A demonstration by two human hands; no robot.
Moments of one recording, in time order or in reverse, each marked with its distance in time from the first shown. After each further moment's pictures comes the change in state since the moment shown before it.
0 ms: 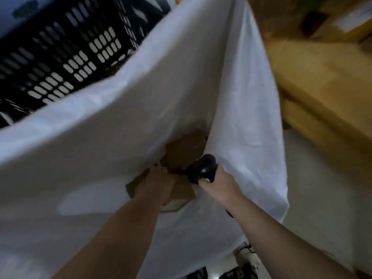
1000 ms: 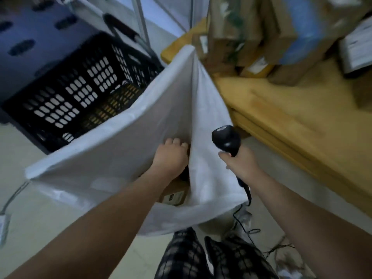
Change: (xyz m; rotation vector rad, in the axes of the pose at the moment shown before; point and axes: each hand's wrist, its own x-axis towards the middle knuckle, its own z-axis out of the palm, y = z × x) left_hand -0.188 0.018 -0.140 -0.230 0.679 0.093; right_hand -0.146 -0.026 -0.108 0.205 0.411 -0.144
